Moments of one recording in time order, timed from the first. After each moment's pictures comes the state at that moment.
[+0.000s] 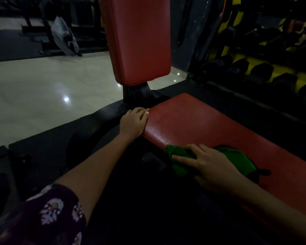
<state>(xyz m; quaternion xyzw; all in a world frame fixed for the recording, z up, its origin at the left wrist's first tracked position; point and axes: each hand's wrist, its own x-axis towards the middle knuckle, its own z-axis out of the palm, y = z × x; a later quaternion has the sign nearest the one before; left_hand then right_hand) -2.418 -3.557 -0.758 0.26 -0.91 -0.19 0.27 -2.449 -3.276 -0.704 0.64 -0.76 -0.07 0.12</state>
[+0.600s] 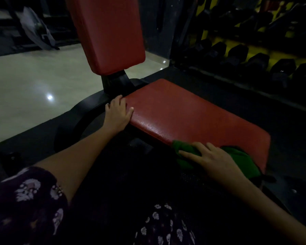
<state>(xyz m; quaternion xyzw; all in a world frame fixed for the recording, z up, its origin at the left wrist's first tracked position) -2.393 -3.511 -0.747 0.25 -0.94 -0.13 0.21 -2.419 -3.176 -0.705 0.56 -0.81 -0.06 0.15</state>
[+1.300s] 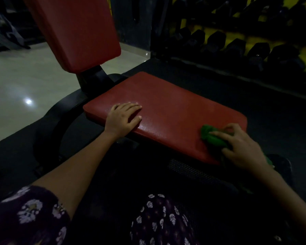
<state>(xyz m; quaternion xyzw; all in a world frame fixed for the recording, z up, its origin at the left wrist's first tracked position) -2.411 -3.453 -0.758 0.04 -0.96 -0.11 0.24 -2.460 -3.088 -0.703 0.29 -0.95 0.07 0.05</state>
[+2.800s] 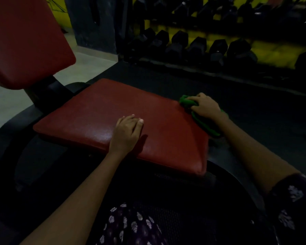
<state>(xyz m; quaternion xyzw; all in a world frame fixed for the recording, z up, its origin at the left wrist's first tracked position) -2.451 -3.329 -0.750 0.02 -0.91 -0.32 0.25 -2.633 -3.088 -0.702 0.18 -0.98 0.08 0.01</state>
